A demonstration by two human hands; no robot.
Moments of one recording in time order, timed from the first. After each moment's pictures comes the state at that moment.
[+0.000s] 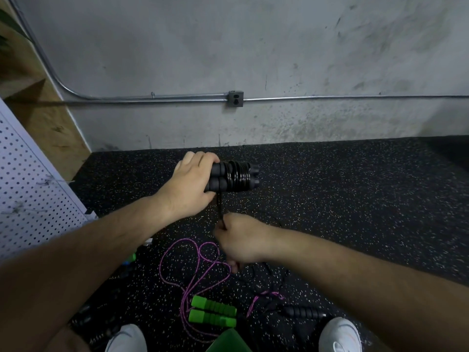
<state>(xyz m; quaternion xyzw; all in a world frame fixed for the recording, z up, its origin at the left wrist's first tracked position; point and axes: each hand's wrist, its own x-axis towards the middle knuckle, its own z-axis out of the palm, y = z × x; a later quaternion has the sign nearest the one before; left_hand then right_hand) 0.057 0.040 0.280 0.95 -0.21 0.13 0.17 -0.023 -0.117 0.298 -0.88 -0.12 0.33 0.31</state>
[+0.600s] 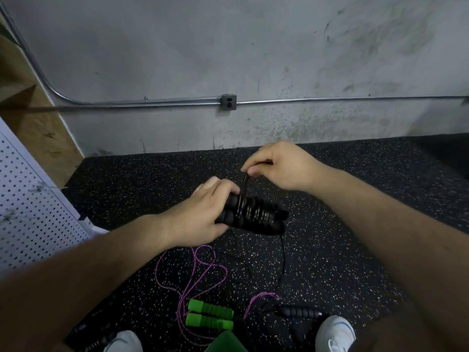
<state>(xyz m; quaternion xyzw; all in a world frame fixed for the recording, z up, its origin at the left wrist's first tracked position) 0.013 0.018 0.287 0.92 -0.33 0.00 0.21 0.054 -0.203 0.349 -0.94 -0.23 0.01 0.26</state>
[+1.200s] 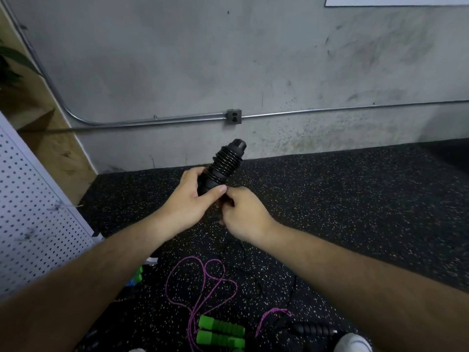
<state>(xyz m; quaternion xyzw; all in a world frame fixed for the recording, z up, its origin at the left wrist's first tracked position) 0.046 0.033 0.299 0.87 -0.08 0.04 0.48 0.025 -0.118 0.293 -0.88 -0.15 0.00 0.46</state>
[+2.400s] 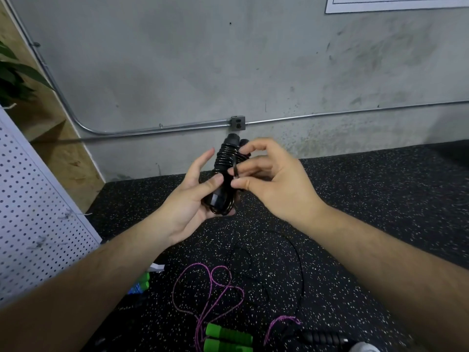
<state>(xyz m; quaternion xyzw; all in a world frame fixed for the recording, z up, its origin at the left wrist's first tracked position) 0.027 0.030 0.333 0.60 -0.11 -0.11 0.78 0.019 -0.164 0.354 -0.75 -0.25 -0.13 0.60</state>
